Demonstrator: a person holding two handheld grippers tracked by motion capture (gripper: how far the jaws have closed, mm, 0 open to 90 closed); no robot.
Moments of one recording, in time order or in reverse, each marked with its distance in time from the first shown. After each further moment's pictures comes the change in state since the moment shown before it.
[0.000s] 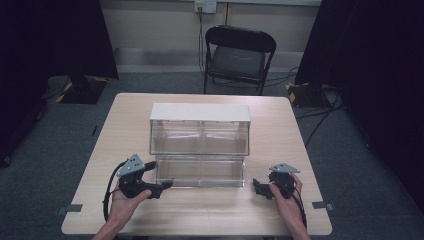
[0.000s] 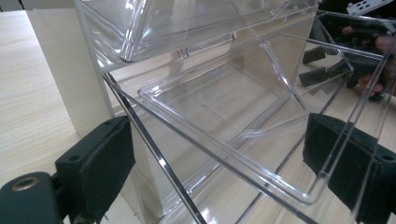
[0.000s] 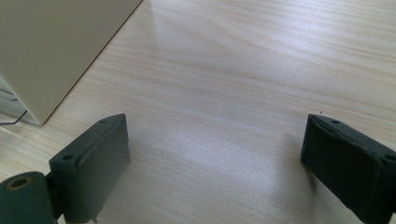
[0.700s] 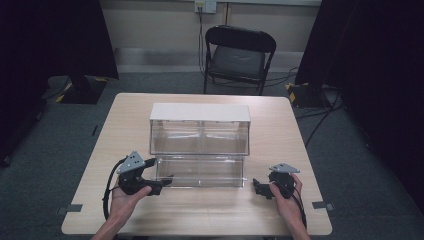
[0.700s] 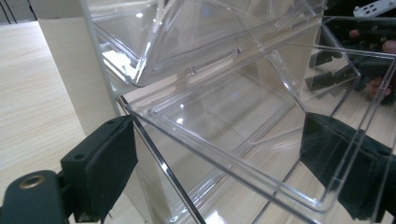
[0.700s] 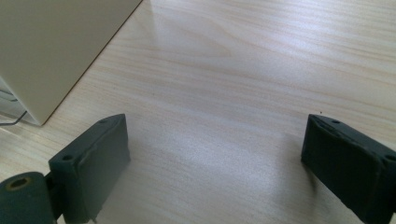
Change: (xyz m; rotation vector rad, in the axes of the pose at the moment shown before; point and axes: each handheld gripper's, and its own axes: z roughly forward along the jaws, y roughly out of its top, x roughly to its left) left arm 0.000 0.011 -0.002 0.000 0.026 0.031; right arm 0.000 0.000 0.000 0.001 -0.002 0.001
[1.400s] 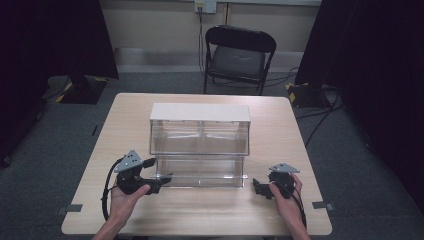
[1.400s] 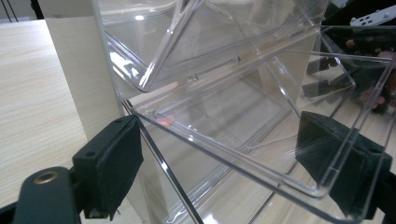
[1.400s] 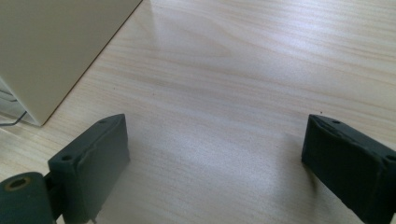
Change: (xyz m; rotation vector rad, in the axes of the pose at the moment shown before) left arm 0.000 0.002 -0.004 -0.014 -0.001 -0.048; right arm 0.000 0.000 0.000 0.001 -0.001 0.003
